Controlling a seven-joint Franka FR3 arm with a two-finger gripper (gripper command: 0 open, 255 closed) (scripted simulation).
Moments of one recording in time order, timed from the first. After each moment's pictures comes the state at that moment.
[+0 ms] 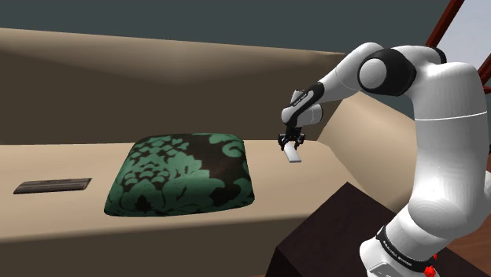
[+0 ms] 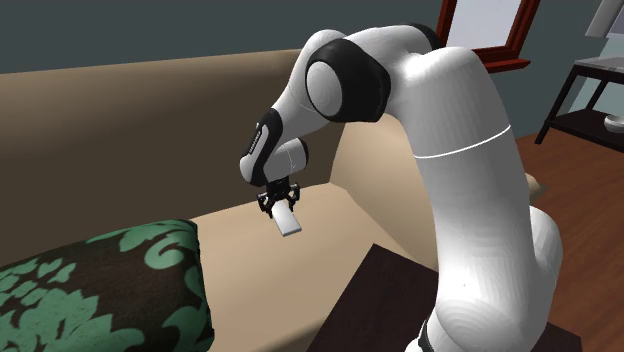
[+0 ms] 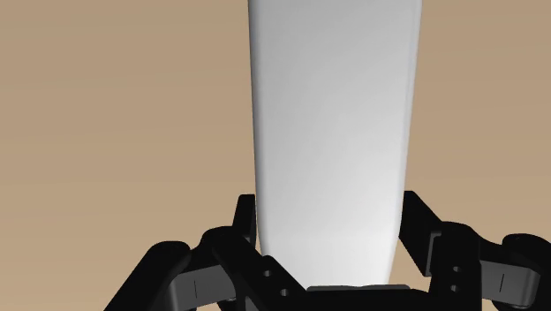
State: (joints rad) arm -0.17 0.58 -0.15 -1.99 0.11 2.55 0.15
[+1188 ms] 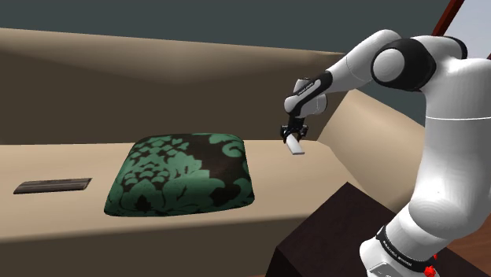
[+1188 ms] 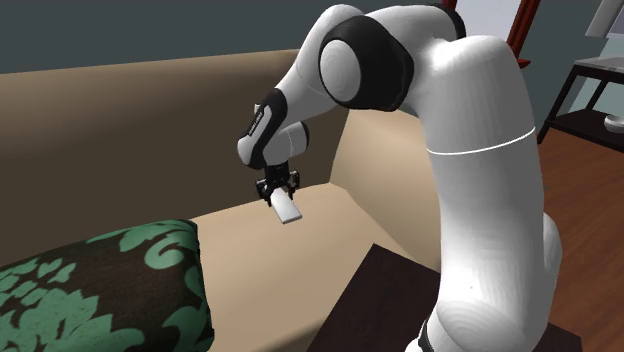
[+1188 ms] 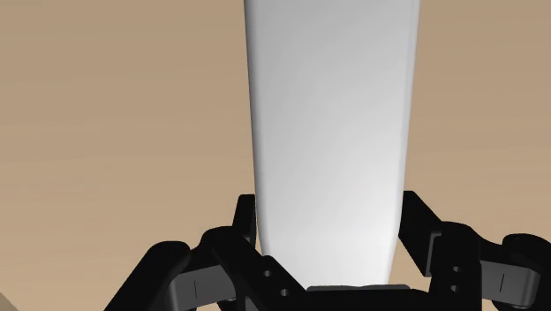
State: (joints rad) arm -0.16 0.47 -0.17 -2.00 0.09 2.46 0.16
